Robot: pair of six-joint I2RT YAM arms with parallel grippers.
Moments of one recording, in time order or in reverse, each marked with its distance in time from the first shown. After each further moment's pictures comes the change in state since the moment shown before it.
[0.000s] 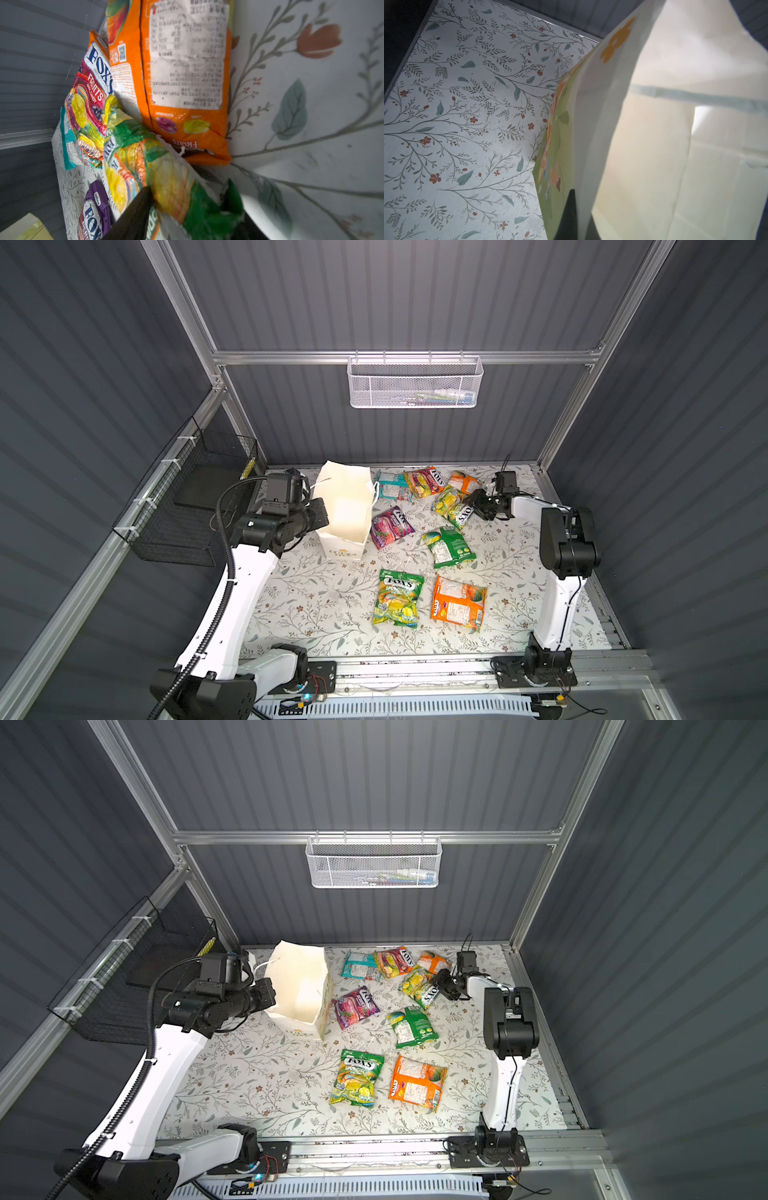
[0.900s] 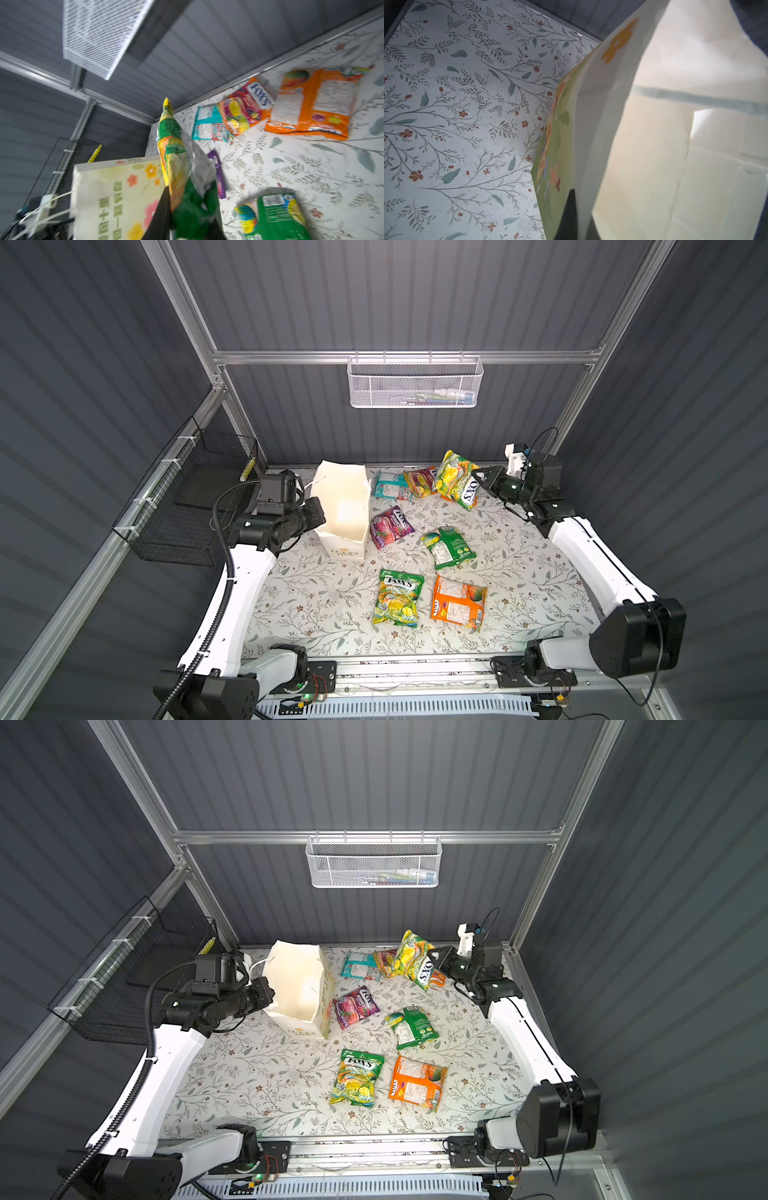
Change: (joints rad) left arm 0.072 0.000 -0.031 0.030 0.094 -0.043; right arm 0.155 -0.764 -0.159 -0.030 -0.027 0.078
